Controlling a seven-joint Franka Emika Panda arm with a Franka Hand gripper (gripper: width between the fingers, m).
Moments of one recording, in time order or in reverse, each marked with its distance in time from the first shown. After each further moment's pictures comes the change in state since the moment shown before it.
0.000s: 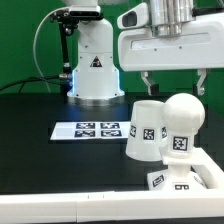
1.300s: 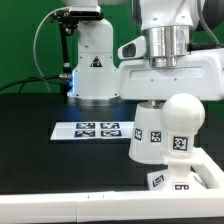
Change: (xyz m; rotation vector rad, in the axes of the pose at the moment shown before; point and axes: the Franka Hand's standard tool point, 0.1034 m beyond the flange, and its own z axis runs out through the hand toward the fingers) arm 0.004 0.015 0.058 0.010 0.128 0.043
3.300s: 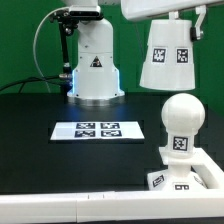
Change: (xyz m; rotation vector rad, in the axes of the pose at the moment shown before) arm 0.049 -0.063 -0.139 0.066 0.015 -0.201
